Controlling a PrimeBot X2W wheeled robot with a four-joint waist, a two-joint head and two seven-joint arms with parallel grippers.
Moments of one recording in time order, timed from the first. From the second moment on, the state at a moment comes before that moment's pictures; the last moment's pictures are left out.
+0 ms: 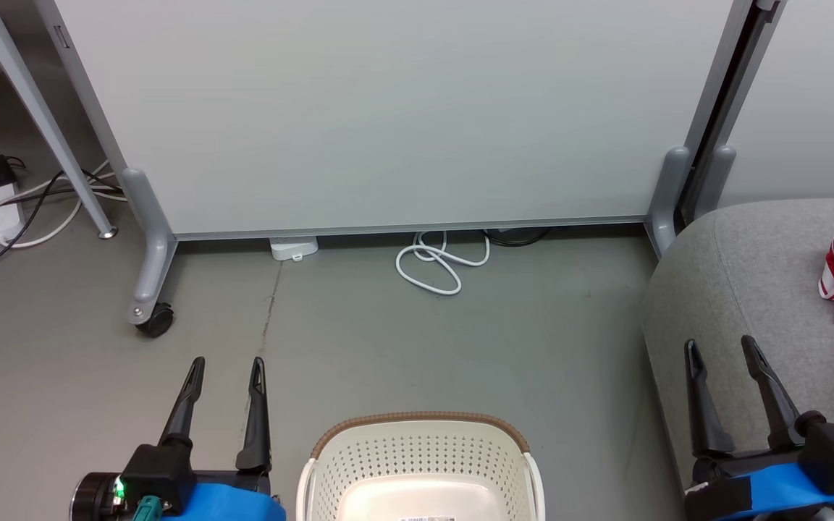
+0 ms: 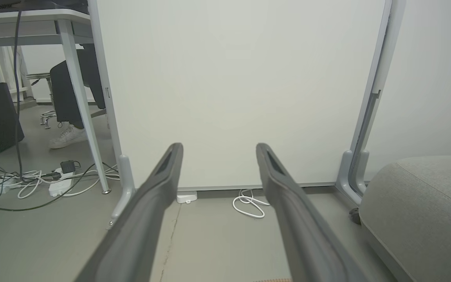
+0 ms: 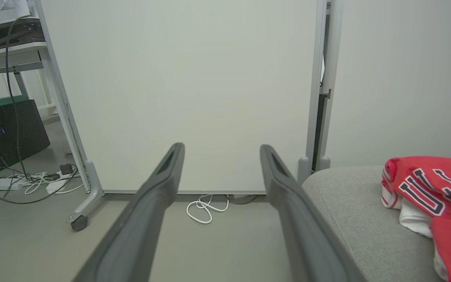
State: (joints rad) left arm 0.01 0.07 -0.11 0.19 -0.13 -0.04 -0.26; right arm 0.00 -0.05 -0.07 0.12 0.12 0.13 -0.26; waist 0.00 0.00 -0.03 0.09
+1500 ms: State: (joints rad) left arm 0.00 0.06 -0.02 0.25 -0.75 -0.07 -0.10; right arm -0.01 -0.05 -0.09 0.21 0.74 0.13 -0.10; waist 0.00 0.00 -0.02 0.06
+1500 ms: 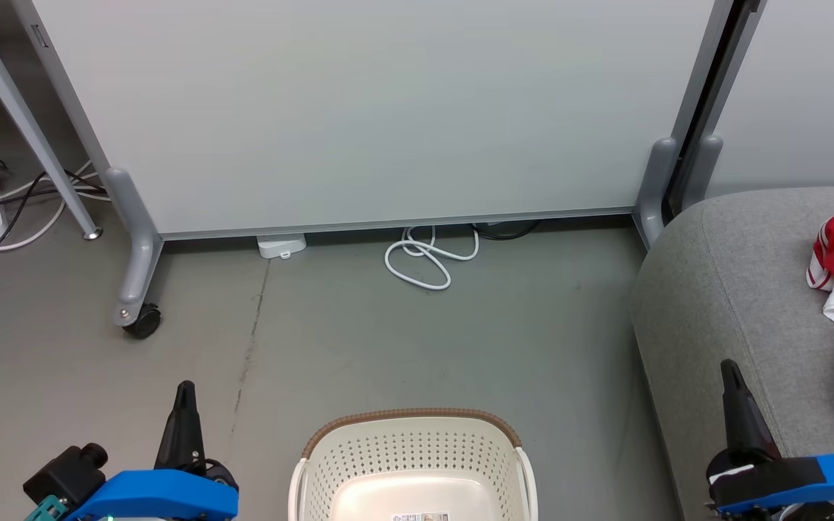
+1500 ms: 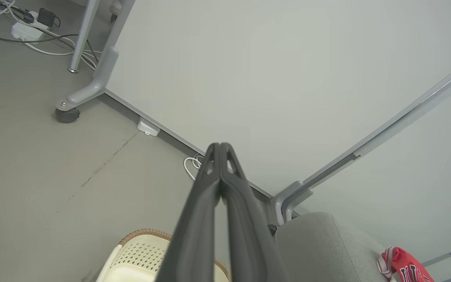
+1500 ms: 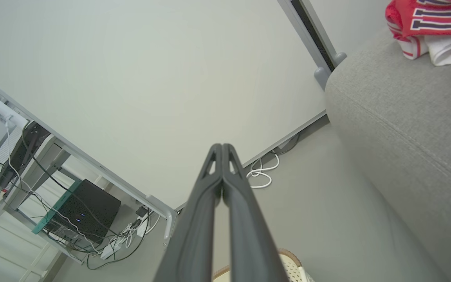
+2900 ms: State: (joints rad) left arm -0.06 0.05 0.06 0.25 -1.23 -0.11 0.02; right arm -0.06 -0.05 -0.10 0.23 1.23 0.13 0.02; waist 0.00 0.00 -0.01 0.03
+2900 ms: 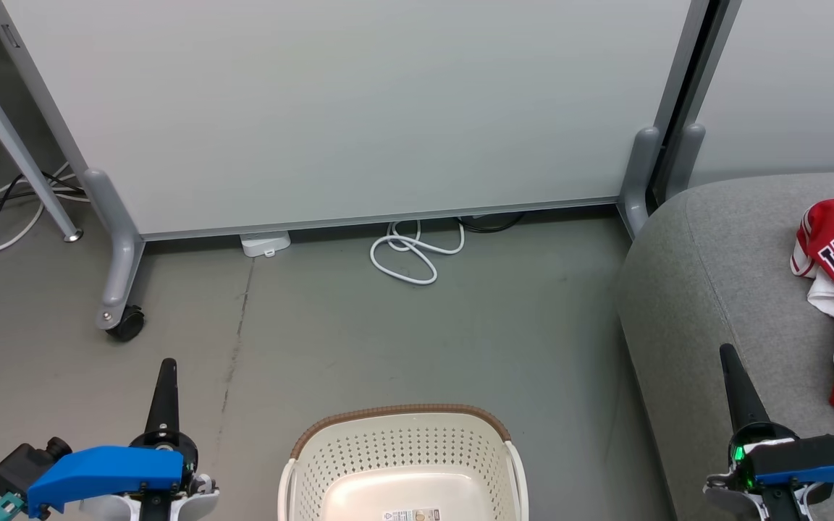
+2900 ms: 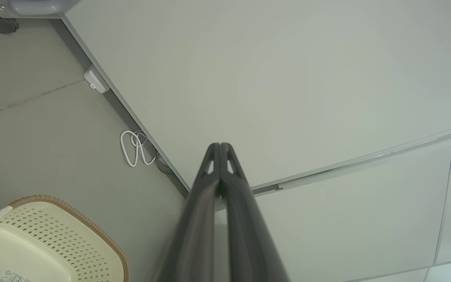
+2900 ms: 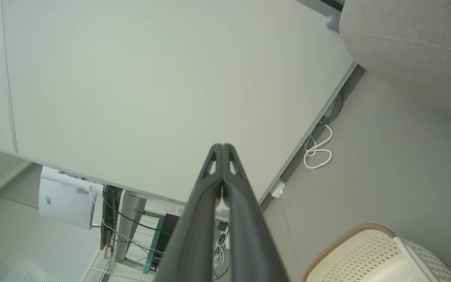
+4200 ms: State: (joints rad) left arm -0.10 0.05 0.11 0.25 -1.55 -0.12 0.10; right arm -0.10 -0.05 -0.11 0.24 1.55 0.13 0.10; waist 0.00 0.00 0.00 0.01
